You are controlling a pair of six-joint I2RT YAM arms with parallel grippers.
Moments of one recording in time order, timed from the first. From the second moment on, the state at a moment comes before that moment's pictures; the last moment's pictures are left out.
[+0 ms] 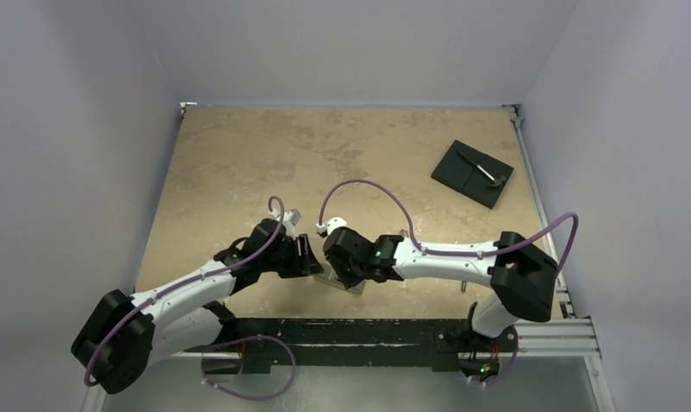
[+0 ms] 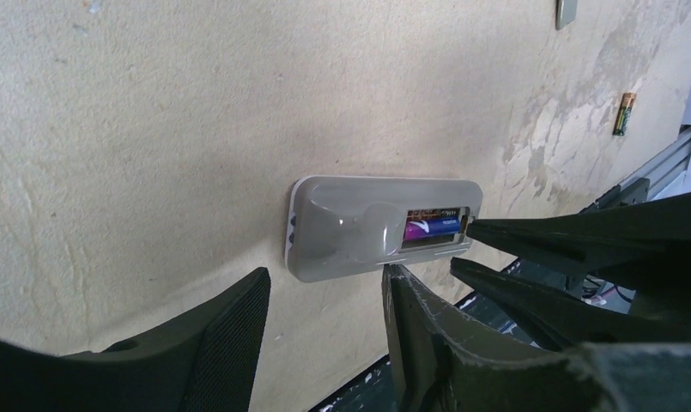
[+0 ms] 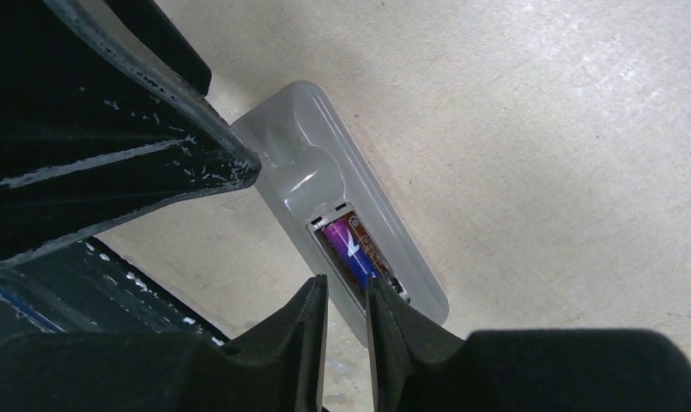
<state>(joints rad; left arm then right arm) -0.65 1.05 0.39 -0.12 0.23 -0.75 1.18 1.56 0.98 -0.45 0.19 0.50</state>
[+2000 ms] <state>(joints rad) -0.65 1.03 0.38 -0.16 0.22 -0.75 1.18 1.64 0.98 -0.38 0.12 0.43</state>
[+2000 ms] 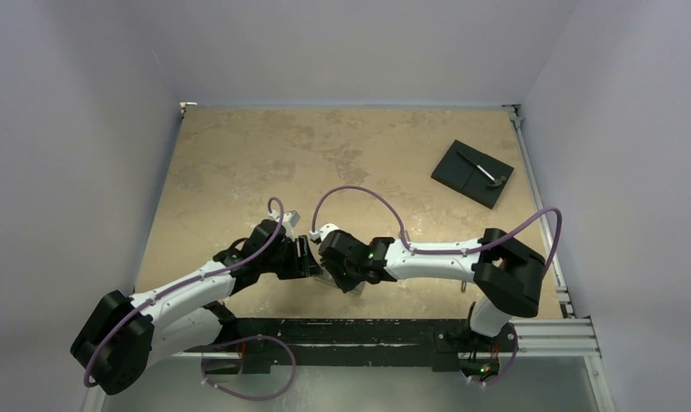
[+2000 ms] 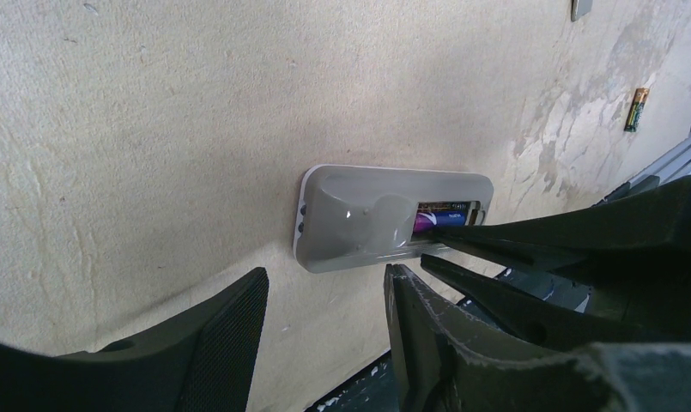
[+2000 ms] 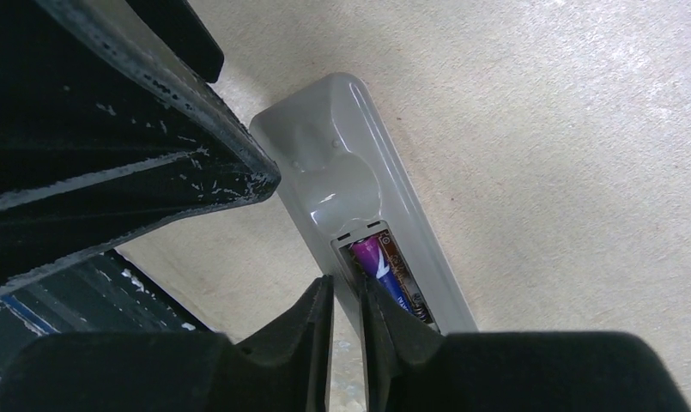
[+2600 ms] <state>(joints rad) -0.65 1.07 0.38 -0.15 0.24 -0.75 1.19 1.49 0.99 -0.50 0.29 0.49</state>
